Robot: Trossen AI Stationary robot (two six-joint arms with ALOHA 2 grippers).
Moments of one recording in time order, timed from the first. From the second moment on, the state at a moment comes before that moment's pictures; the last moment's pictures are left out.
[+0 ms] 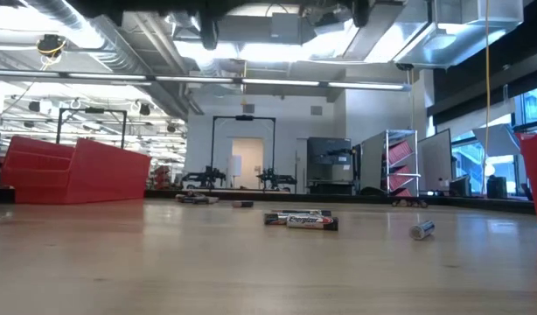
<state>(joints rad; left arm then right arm) 0.04 1.22 0.73 0.55 0.02 -0.37 0.19 1.31 1.00 0.19 0.39 0.36</state>
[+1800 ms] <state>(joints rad) 0.04 1.18 0.73 0.56 0.04 -0.49 0.04 1.30 1.16 0.19 0.09 0.36</state>
